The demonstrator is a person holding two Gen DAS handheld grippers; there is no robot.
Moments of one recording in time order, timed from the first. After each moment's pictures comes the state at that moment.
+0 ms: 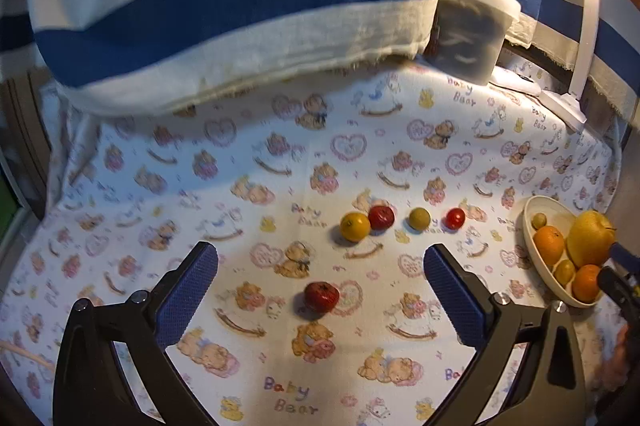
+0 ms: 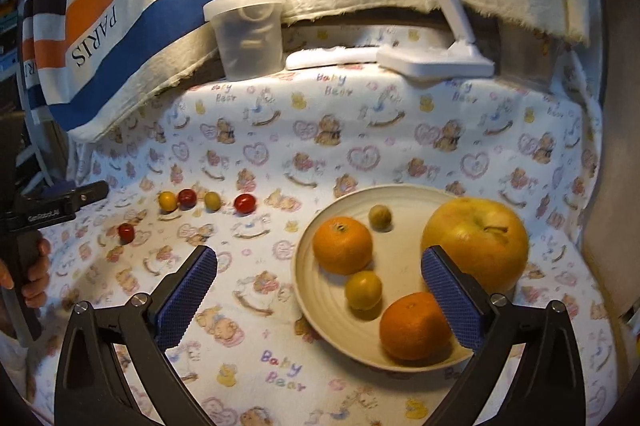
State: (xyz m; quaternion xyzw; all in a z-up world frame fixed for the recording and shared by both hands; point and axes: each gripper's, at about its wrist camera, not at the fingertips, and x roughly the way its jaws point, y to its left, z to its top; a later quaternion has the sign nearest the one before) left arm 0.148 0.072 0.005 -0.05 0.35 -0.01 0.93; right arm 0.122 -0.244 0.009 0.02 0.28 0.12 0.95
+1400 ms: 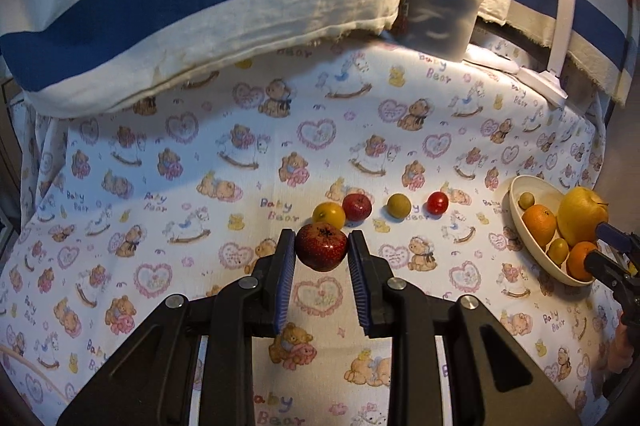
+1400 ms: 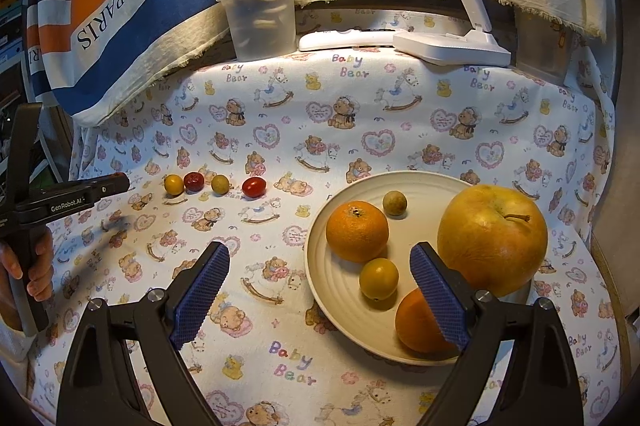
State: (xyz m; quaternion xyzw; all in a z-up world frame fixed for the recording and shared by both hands) left arm 0.154 0.060 -0.004 -0.02 0.34 -0.06 0.94; right arm 0.123 -0.235 0.001 0.00 0.30 0.13 0.95
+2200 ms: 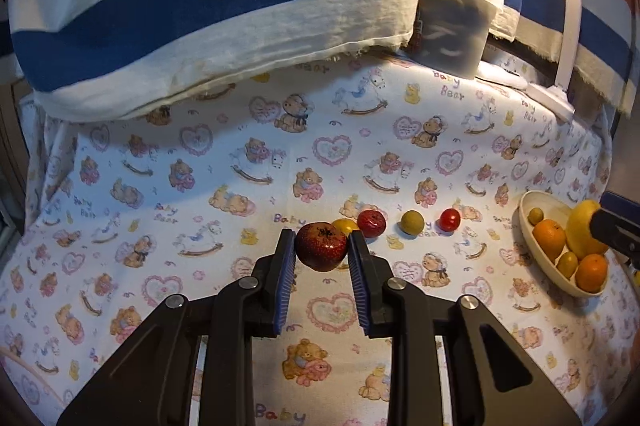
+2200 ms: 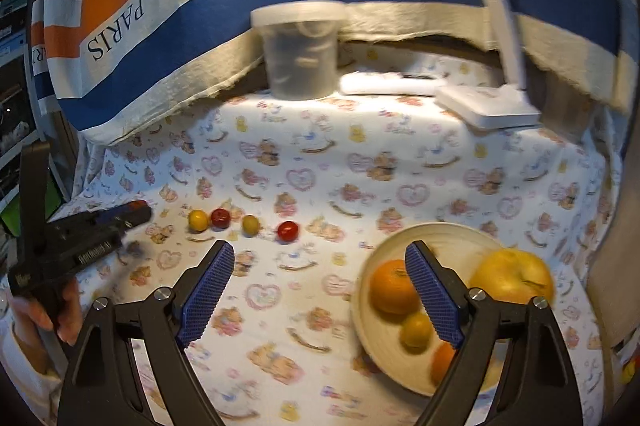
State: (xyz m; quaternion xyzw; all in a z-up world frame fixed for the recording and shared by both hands) left arm 0.154 0.065 -0.006 -0.02 0.31 -0.04 0.95; right arm 0.141 -0.174 0.043 -0.02 0.30 0.14 0.95
